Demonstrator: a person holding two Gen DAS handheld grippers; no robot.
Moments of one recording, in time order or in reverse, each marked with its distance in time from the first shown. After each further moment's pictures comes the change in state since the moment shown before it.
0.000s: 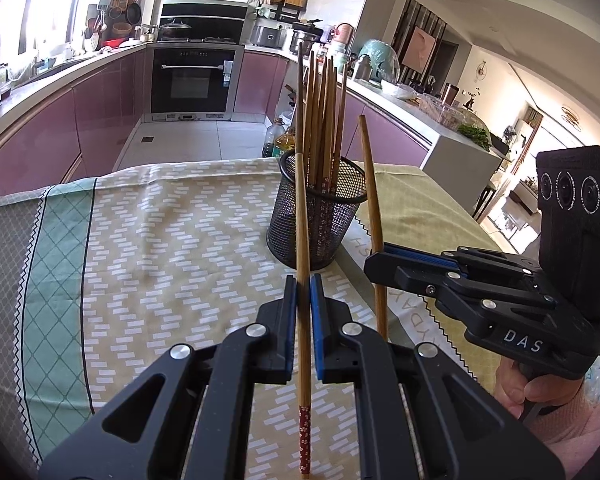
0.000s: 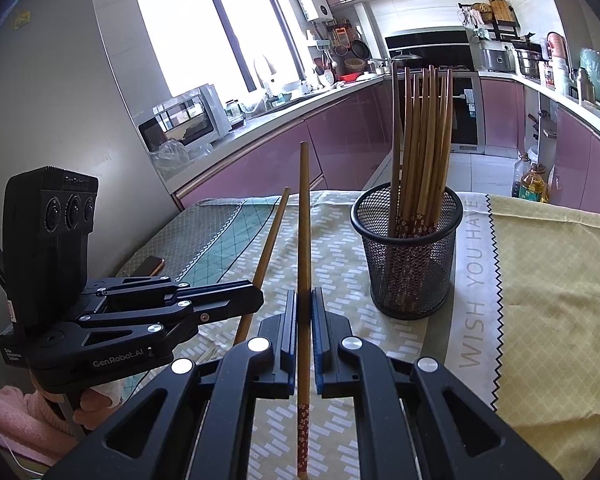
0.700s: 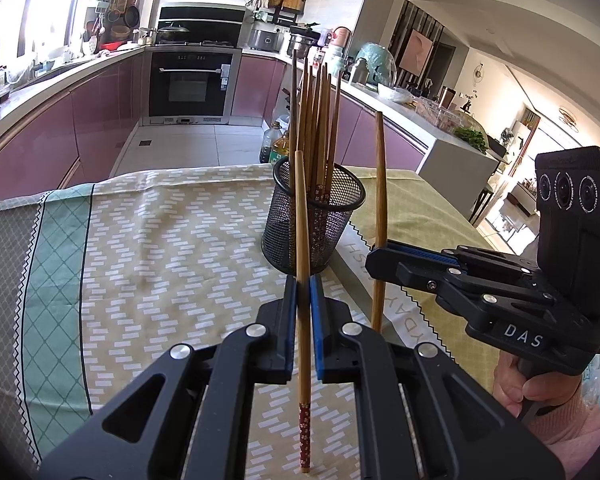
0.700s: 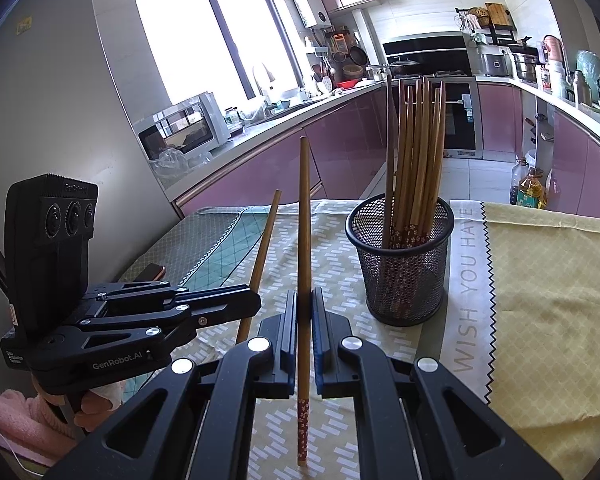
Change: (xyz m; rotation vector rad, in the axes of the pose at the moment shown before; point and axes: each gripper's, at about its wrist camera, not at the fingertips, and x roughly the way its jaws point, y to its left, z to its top) left arm -0.004 -0.004 0.004 0.004 -0.012 -0.007; right arm -0.007 -0.003 0.004 0.004 -0.024 -0.002
